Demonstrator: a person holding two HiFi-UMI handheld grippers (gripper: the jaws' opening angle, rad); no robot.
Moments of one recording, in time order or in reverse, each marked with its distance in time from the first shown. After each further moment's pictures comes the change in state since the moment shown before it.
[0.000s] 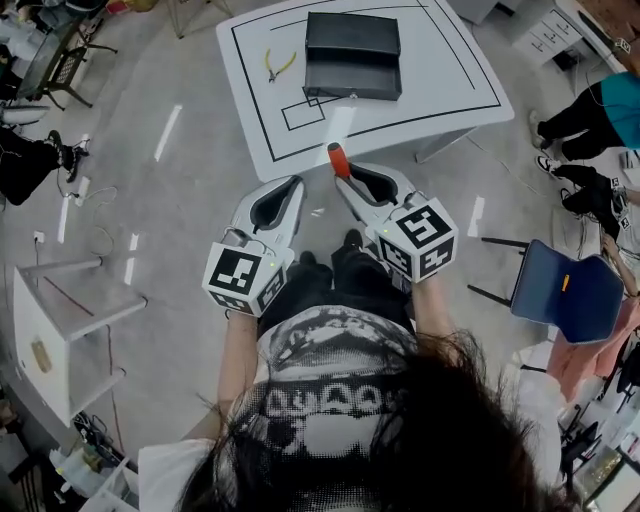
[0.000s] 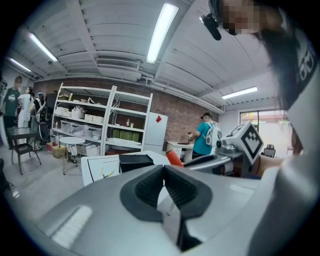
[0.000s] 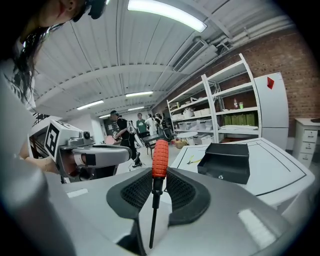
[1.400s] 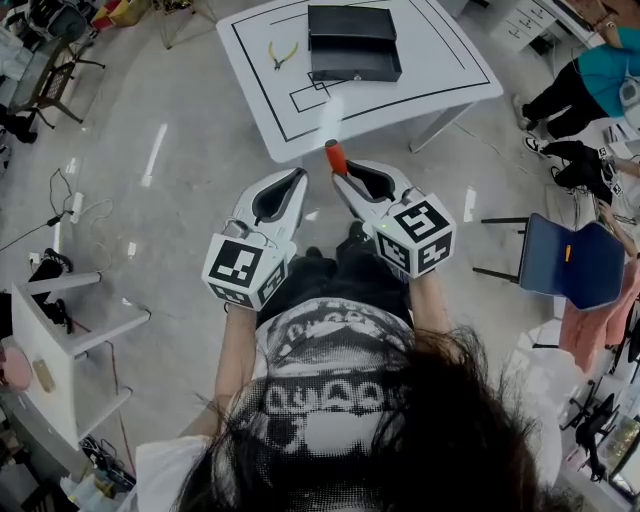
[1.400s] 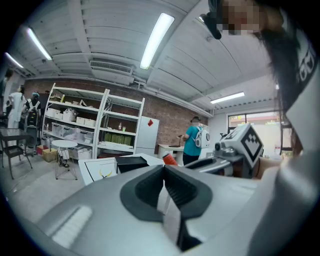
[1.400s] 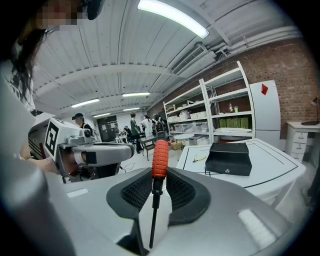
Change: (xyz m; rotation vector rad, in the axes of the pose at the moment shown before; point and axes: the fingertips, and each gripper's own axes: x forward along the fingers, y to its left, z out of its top) left arm -0.088 -0.001 -0.011 0.036 -0.046 -0.111; right arm -0.004 0.097 -0.017 0.000 -0.021 -0.087
